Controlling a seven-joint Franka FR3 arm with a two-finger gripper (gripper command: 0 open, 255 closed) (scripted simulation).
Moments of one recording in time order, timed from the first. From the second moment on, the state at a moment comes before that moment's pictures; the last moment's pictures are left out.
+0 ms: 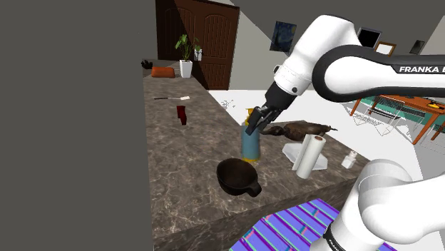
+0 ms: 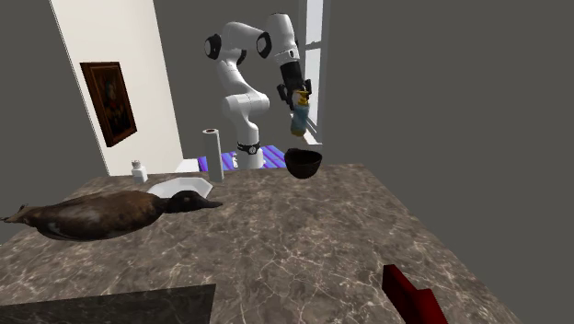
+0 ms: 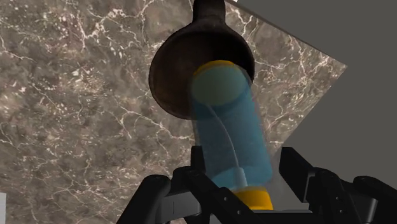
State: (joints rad) arm 0.16 -0.91 0.10 -2.68 0.12 2.12 0.17
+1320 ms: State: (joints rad) arm 0.18 -0.88 0.12 -2.87 0.15 2.34 0.16
